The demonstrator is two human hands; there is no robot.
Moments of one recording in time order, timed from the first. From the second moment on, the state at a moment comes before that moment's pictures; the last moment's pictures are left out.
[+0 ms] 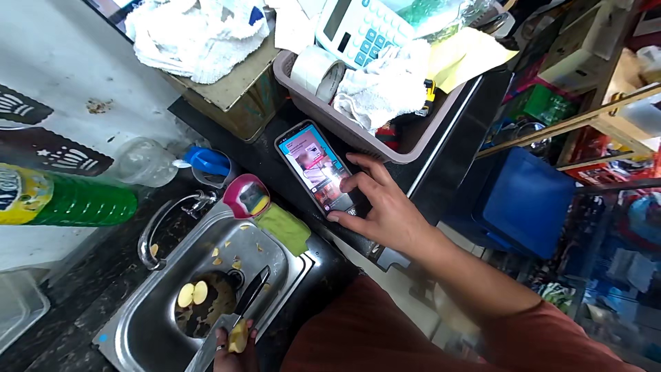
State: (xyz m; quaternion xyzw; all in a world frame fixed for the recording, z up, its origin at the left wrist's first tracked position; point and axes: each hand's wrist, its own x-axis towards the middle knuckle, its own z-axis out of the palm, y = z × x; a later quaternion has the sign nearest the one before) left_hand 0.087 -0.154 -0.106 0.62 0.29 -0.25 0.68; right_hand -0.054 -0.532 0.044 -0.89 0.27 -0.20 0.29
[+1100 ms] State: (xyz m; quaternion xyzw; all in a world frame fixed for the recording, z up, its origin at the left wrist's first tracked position) left_hand 0.086 -0.152 -0.107 0.62 0.30 -0.25 0.68; right_hand -0.055 -0.533 0.044 -0.89 0.28 -0.21 0.30
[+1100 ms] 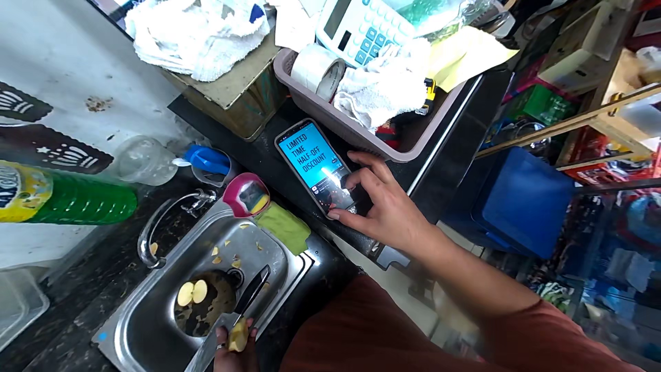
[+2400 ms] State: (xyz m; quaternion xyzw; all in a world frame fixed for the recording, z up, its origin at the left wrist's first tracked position) left_hand 0.090 -0.158 -0.105 0.62 0.29 -0.26 0.68; right_hand -0.050 -0.533 0.045 -0.89 0.30 -0.19 0.30
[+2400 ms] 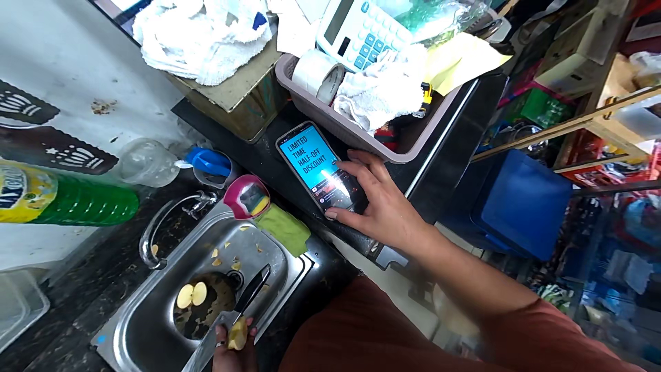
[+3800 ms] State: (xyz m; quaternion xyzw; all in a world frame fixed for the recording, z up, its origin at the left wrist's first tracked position) left_hand 0.086 -0.153 -0.110 0.61 0.30 -0.26 0.69; right_hand -0.051 -0.532 0.044 -0.89 0.27 -0.21 0.30
